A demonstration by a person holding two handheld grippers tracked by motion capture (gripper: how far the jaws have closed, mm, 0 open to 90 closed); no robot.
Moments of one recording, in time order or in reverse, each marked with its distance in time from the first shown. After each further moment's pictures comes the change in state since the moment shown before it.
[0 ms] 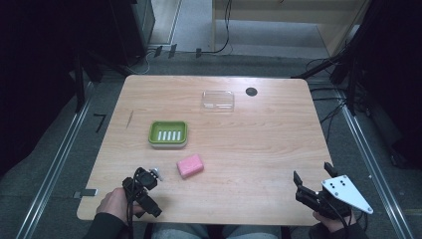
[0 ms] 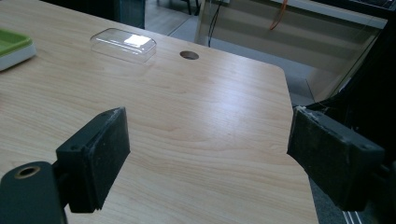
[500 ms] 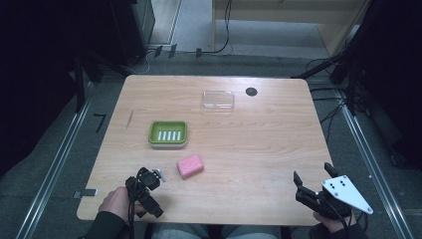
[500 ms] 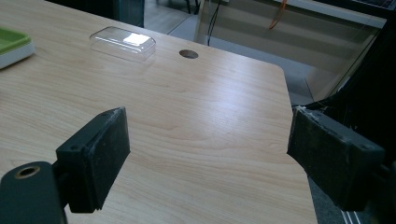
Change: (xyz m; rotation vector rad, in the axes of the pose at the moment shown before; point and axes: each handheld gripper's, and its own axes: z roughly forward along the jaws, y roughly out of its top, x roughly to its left) left arm -0.003 0.005 0.002 0.006 -0.014 0.042; right arm 0.000 0.000 0.000 0.004 -0.004 -0.002
